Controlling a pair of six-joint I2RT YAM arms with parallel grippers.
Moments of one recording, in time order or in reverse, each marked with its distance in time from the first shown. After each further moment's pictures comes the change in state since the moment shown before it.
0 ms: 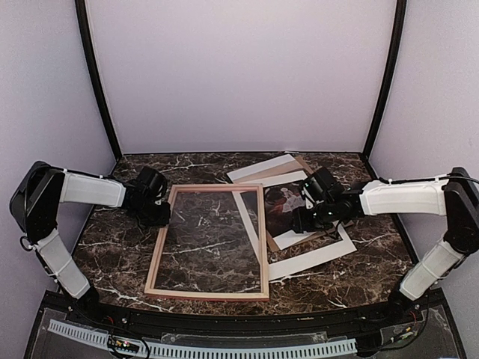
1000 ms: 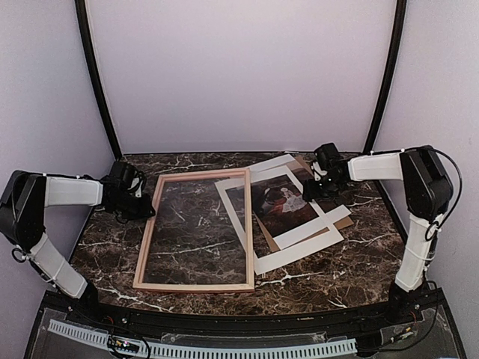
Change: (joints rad) left arm 0.218 -0.119 -0.076 0.058 0.245 0.113; right arm -0.358 0.362 0.336 0.021 -0.023 -0.269
